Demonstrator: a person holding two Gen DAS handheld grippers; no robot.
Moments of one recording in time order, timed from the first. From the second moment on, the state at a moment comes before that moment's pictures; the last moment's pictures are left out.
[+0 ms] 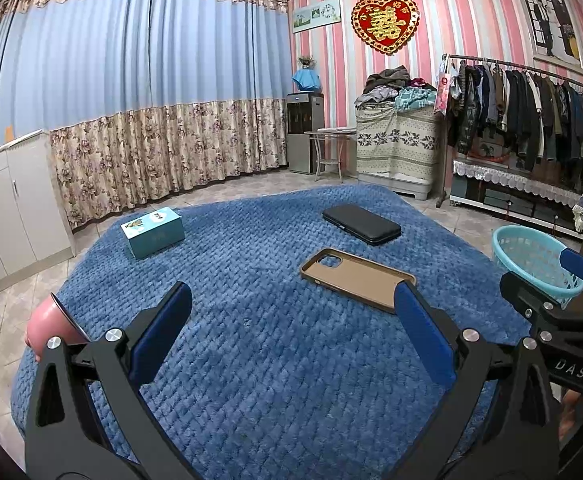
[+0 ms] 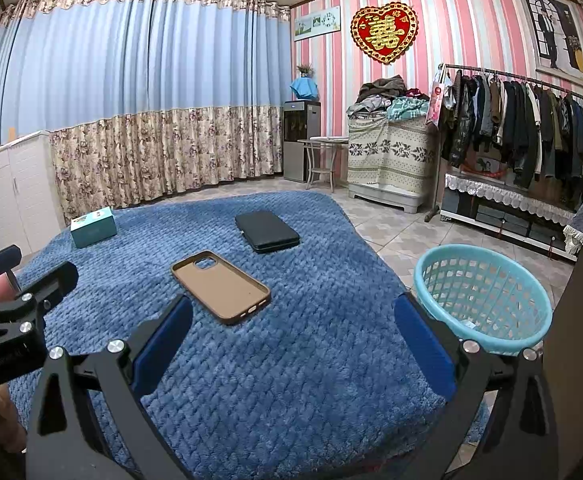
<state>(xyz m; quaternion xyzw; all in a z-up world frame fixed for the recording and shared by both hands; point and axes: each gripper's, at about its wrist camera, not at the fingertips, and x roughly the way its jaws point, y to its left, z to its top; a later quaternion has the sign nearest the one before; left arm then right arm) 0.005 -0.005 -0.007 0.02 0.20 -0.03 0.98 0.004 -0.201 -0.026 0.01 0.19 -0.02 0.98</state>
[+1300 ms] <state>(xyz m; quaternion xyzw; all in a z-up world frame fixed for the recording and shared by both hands) 0.020 0.018 -0.007 0.03 0.20 -0.04 0.98 0.004 -0.201 -0.026 0.01 0.19 -0.02 0.98</state>
